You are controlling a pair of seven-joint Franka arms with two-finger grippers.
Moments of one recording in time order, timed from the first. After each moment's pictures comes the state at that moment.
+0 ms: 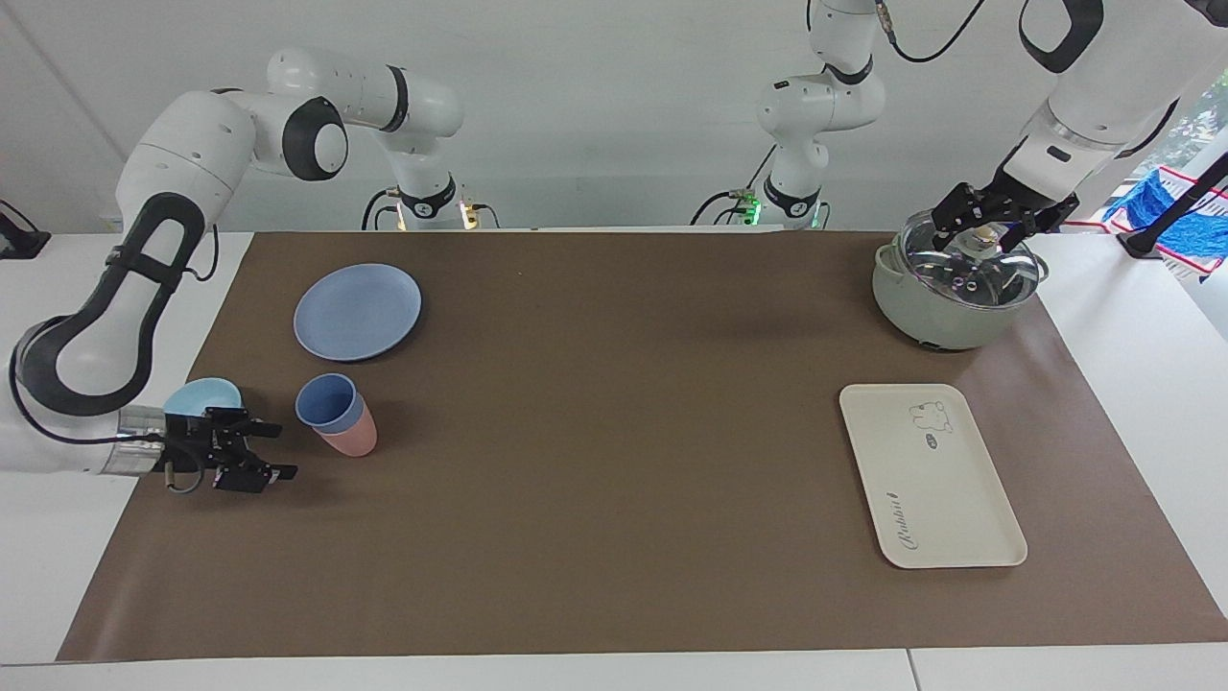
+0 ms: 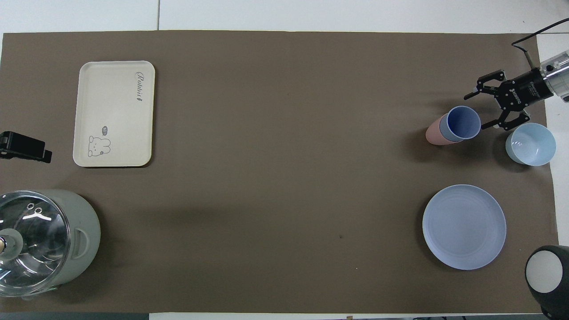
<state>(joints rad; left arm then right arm) 0.07 -0.05 -0.06 -1.63 -0.02 1.47 0.10 -0.36 0.92 -0.01 -0.98 0.56 1.37 0.53</state>
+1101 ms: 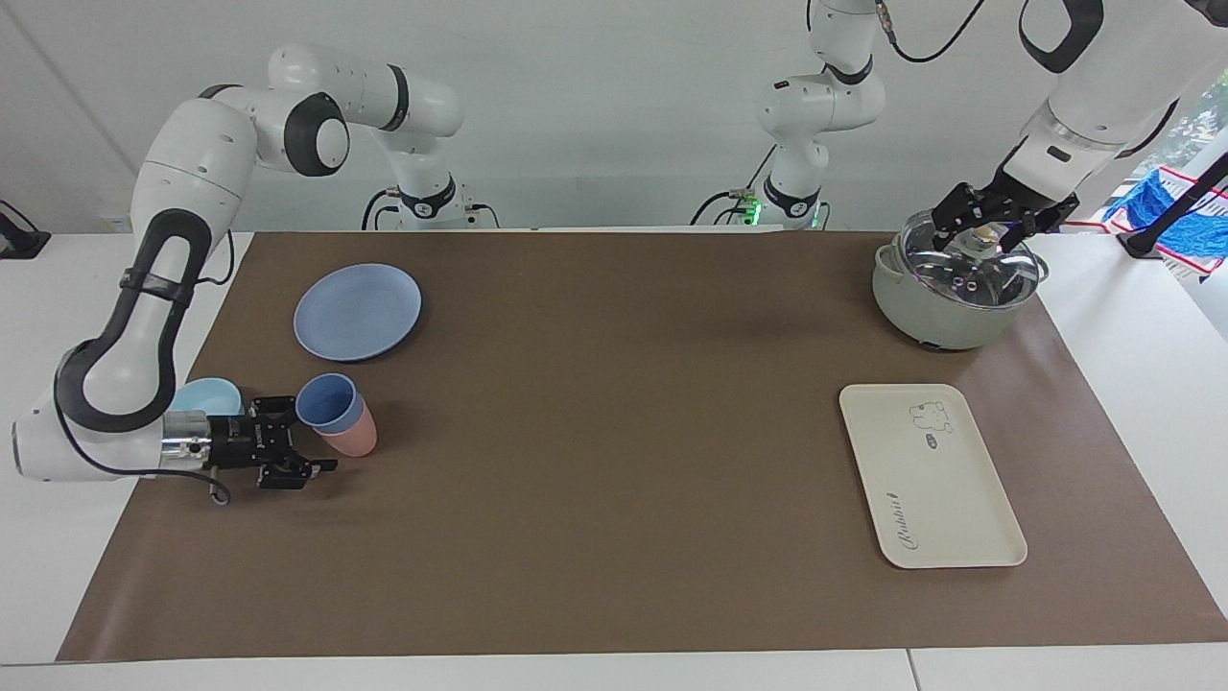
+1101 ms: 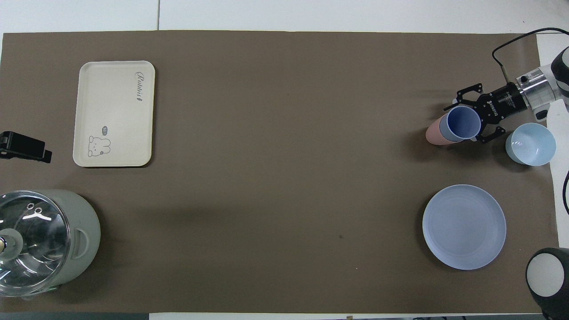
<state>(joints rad) 0.07 -0.05 -0.06 -1.63 -0.02 1.47 0.10 -0.35 0.87 -0.01 -1.17 0.66 1.36 0.72</state>
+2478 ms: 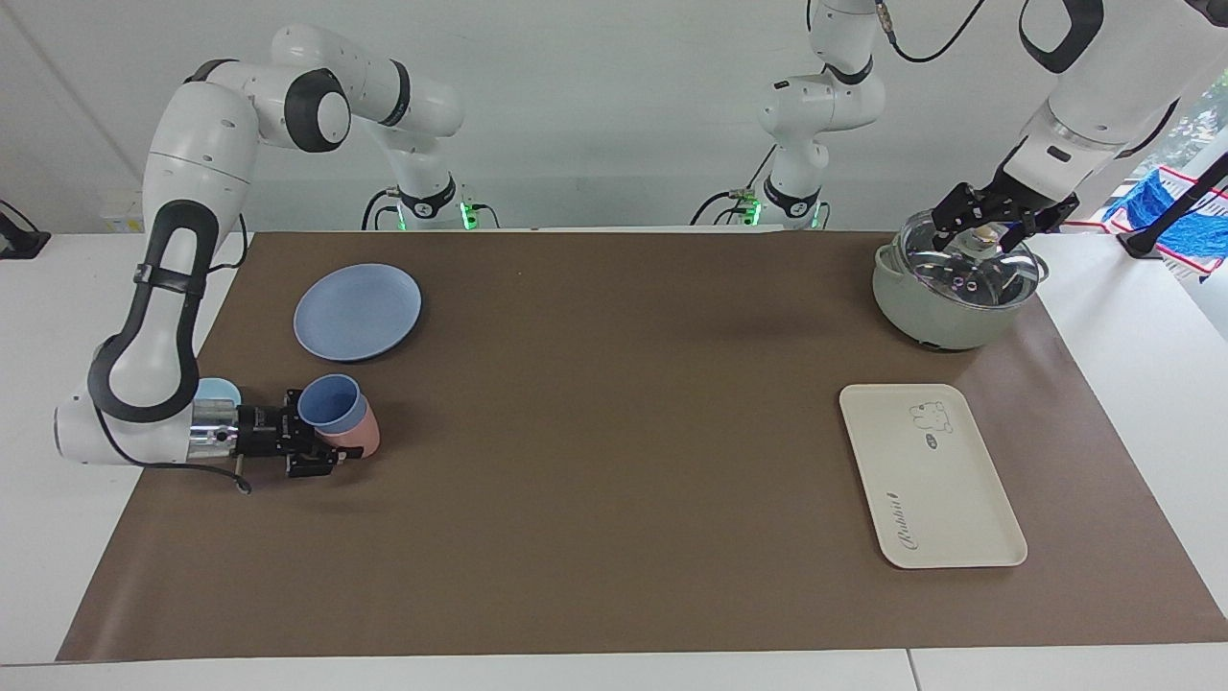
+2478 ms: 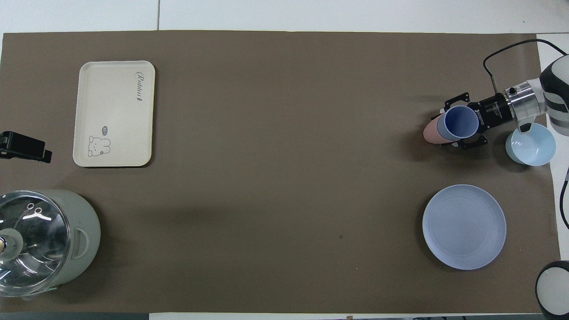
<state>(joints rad) 0.07 -0.05 -0.06 -1.63 -0.02 1.47 0.10 -0.32 0.77 0.00 -1.38 0.76 1.47 0.69</state>
